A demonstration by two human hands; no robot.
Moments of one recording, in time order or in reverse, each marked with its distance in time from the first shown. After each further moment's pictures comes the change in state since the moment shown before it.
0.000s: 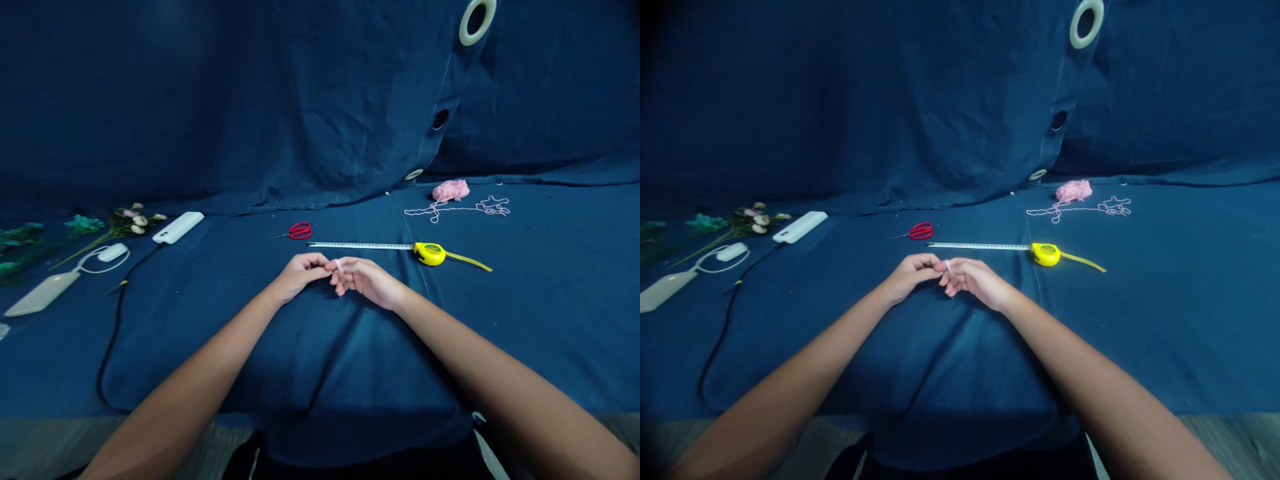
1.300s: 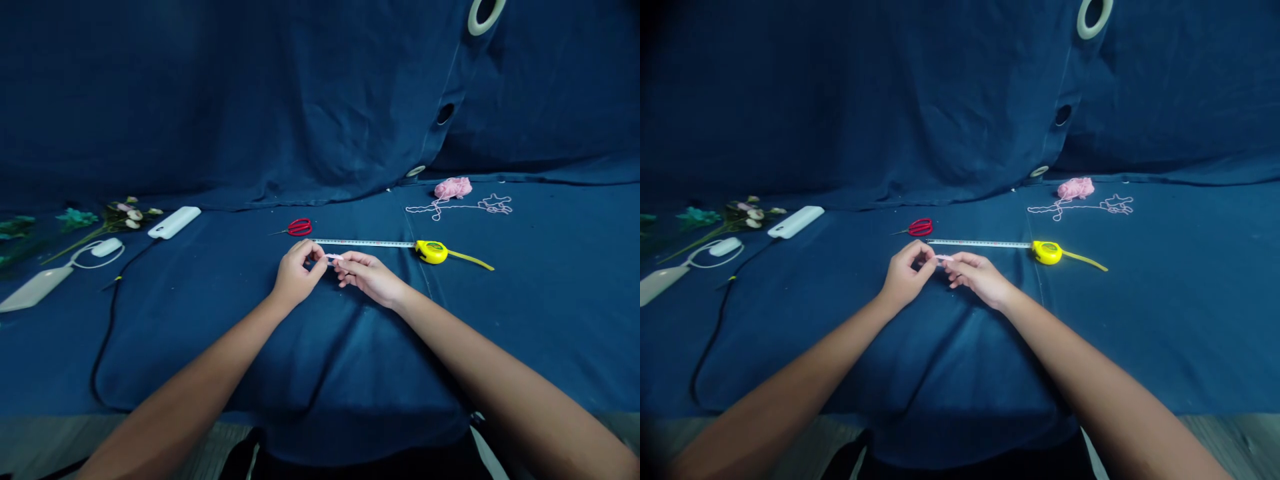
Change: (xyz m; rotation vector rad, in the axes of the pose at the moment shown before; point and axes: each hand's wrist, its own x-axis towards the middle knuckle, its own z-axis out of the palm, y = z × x) left_hand -0.009 0.009 0.015 0.662 0.418 0.414; right_hand 0.001 0.004 0.003 0.015 0.202 -0.021
